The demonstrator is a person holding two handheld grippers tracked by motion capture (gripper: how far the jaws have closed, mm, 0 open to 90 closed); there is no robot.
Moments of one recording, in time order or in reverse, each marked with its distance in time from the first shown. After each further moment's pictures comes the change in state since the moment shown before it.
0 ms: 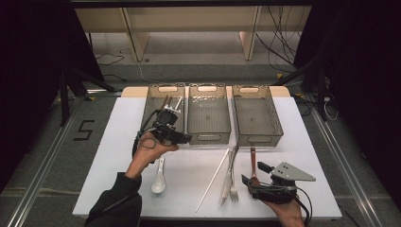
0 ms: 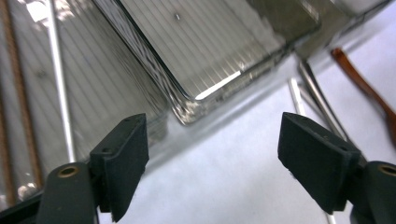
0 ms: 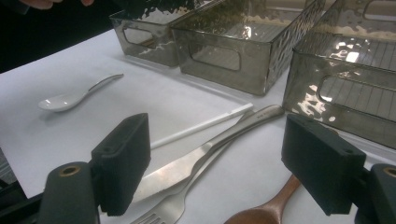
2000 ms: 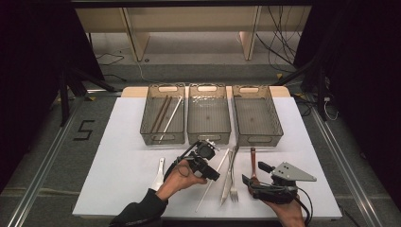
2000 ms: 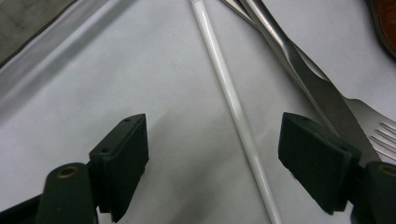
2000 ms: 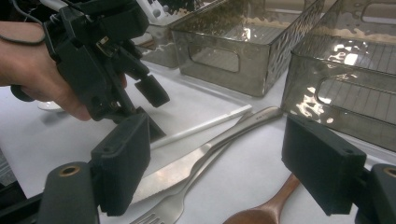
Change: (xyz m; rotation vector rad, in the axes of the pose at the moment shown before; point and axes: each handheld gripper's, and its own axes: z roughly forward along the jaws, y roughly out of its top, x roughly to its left) left arm -0.094 -0.037 0.079 0.229 -0.081 0.187; right arm 0.000 0.001 -0.002 -0.003 -0.003 -0.006
